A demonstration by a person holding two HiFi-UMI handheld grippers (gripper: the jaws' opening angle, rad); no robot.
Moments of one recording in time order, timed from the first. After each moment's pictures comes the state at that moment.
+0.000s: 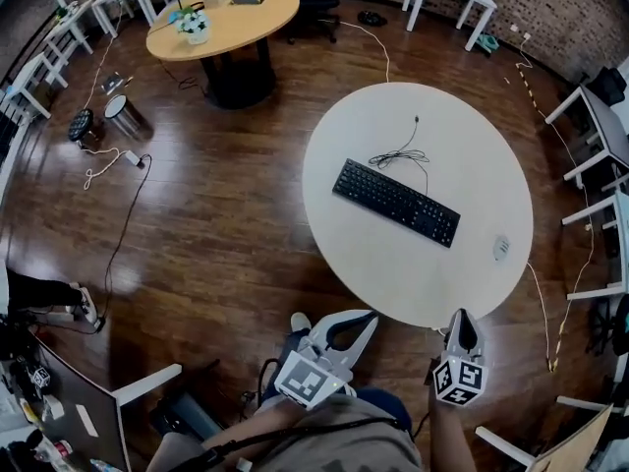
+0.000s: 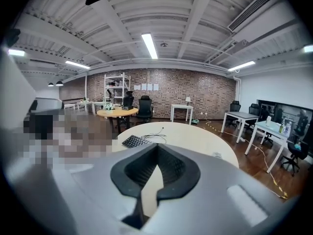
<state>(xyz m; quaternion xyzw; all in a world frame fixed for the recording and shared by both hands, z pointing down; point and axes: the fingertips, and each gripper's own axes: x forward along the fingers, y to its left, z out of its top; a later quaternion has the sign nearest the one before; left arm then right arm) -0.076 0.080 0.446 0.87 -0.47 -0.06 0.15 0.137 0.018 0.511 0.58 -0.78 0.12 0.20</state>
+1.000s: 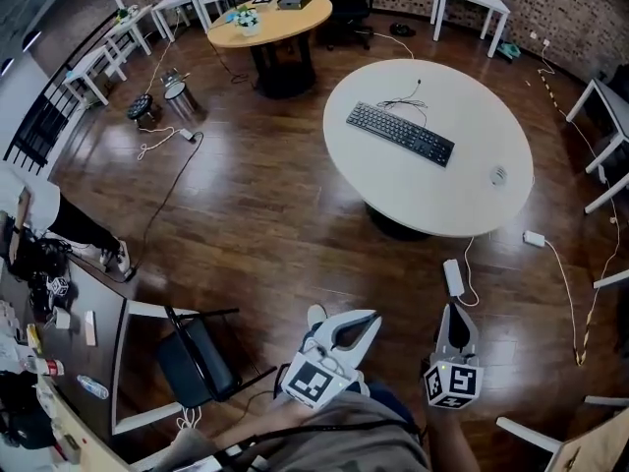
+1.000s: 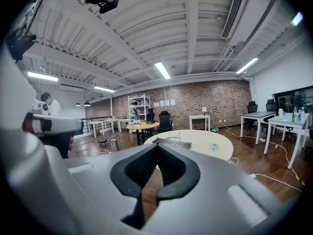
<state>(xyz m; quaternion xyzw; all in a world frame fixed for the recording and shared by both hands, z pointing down) 0.119 0.391 0.431 0.84 -0.53 -0.01 0.07 0.254 0.314 0.474 0.47 -0.87 0.09 0.10</state>
